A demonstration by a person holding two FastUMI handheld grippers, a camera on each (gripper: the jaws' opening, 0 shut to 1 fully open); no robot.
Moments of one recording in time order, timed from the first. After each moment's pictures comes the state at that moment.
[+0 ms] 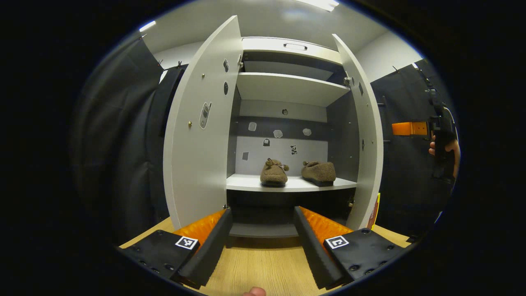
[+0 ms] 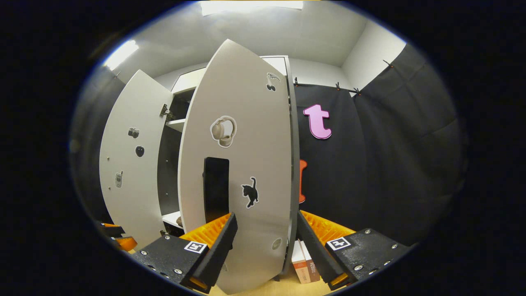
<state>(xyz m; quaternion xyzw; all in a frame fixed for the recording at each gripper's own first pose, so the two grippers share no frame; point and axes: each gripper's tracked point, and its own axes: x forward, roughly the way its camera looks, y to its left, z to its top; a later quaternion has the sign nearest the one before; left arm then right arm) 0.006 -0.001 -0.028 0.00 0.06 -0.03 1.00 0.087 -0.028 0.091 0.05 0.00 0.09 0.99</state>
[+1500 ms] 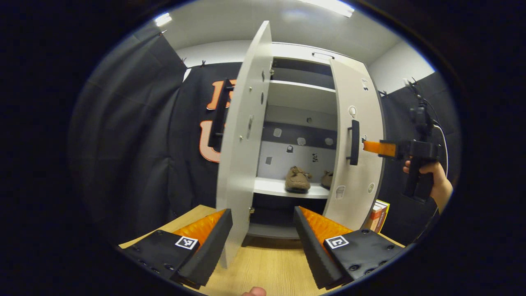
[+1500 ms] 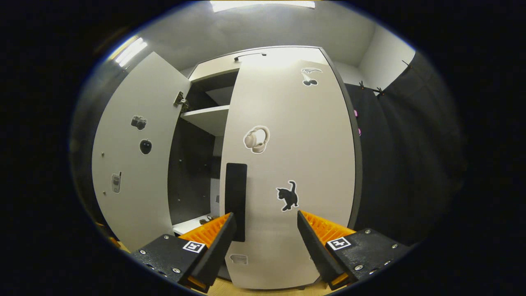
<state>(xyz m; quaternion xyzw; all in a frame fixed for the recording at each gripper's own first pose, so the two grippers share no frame) -0.023 0.074 0.009 -0.03 0.05 0.05 1.00 0.131 0.072 0.084 0.03 -0.01 0.12 0.99</state>
